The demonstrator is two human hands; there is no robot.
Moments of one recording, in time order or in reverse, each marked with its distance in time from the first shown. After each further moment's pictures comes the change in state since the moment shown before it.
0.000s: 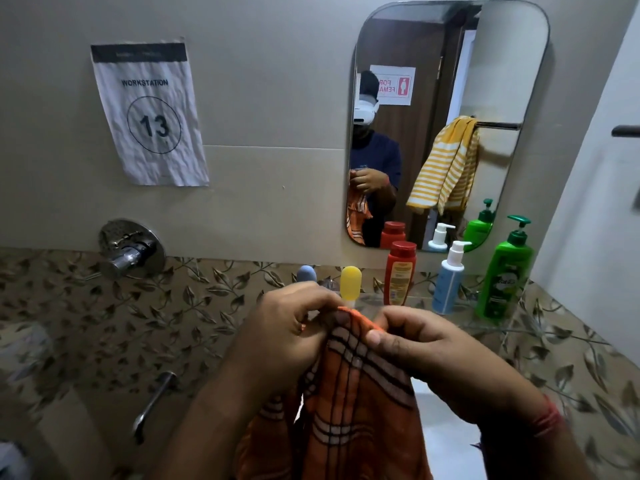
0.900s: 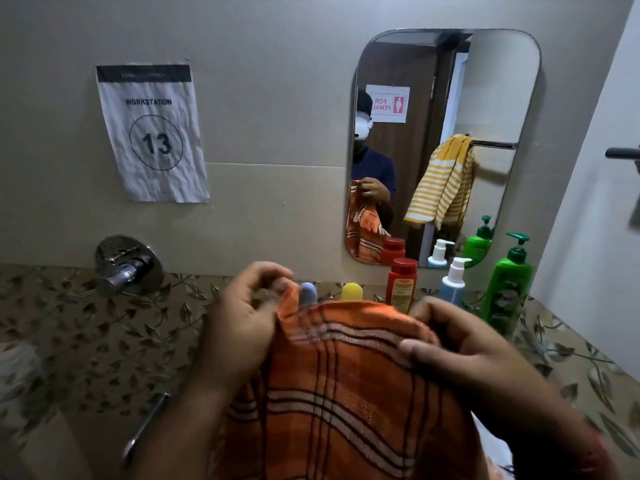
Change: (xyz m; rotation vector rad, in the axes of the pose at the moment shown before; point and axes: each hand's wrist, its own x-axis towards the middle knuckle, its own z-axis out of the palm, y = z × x) left_hand 0.009 -0.041 -0.022 -0.259 0.329 -0.306; right_hand -0.009 -0.014 -0.010 -0.110 0.207 -0.127
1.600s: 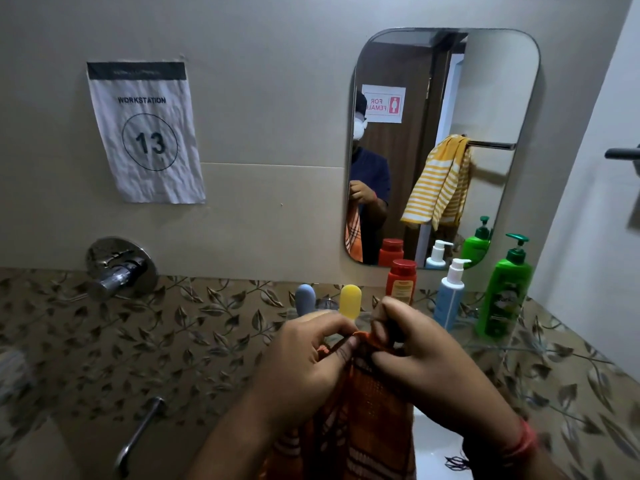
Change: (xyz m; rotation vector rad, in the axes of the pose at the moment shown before) left_hand -0.021 0.013 0.036 0.164 -0.386 0.202; right_hand 0.031 0.012 0.031 -0.548 0.104 -0.237
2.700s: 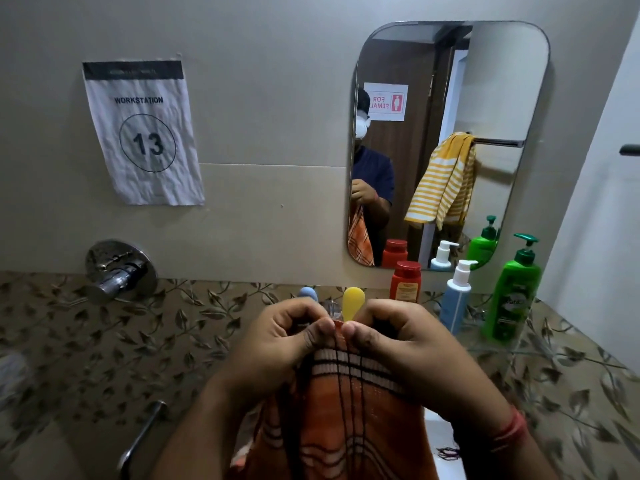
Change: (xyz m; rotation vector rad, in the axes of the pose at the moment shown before) left_hand 0.016 -0.037 -0.019 -0.550 -0.029 -0.147; right_hand 0.024 0.001 0.002 0.151 -0.085 0.082
